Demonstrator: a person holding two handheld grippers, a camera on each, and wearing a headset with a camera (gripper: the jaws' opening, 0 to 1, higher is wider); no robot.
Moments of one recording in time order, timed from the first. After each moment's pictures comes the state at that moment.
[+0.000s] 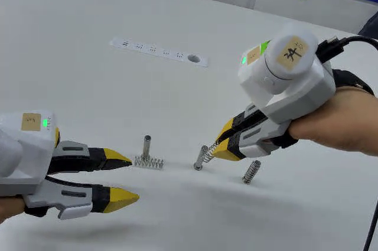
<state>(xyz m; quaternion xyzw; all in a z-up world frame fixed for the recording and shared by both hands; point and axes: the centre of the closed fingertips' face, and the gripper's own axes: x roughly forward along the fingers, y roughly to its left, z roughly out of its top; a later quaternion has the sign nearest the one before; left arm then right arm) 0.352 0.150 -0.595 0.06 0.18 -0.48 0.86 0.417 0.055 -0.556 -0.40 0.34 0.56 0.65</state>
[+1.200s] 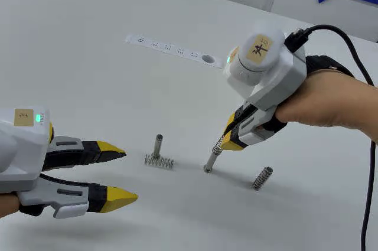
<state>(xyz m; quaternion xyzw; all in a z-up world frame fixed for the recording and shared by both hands) 0.352 0.167 -0.601 0.04 0.18 -0.45 0.87 0.441 0.067 -0.588 -0.45 0.39 0.55 0.58</state>
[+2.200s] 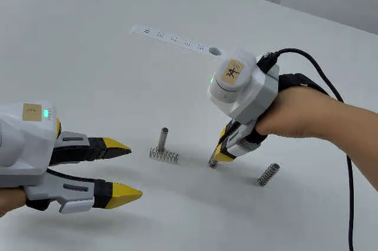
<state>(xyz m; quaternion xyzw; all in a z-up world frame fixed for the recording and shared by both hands) 0.350 0.166 -0.609 0.03 0.19 -0.45 0.87 0.443 0.071 -0.638 -0.45 0.42 0.55 0.56</state>
